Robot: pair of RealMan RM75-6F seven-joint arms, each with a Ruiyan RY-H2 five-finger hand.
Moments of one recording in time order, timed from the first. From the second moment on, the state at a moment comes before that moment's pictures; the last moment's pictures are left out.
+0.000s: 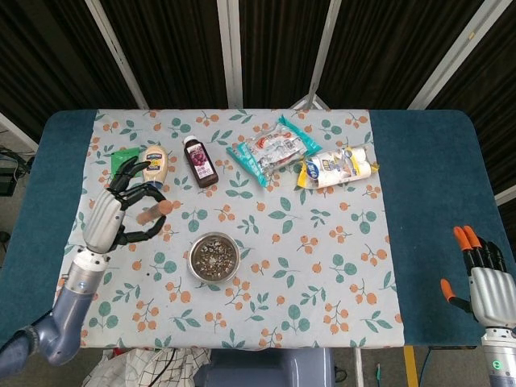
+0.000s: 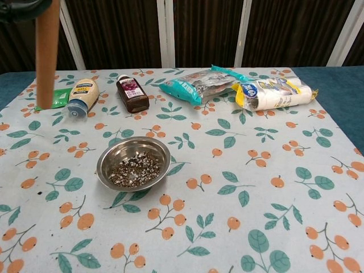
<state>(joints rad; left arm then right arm) -0.53 -1.39 -0.20 -1.52 1.61 1.50 -0.32 0.06 -1.12 0.08 -1.65 -1.41 1.45 -0.03</state>
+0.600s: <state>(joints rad) -0.45 -1.31 -0.09 -1.31 1.51 1.33 -0.24 0.06 -1.12 0.08 -1.65 -1.40 1.44 -0.05</state>
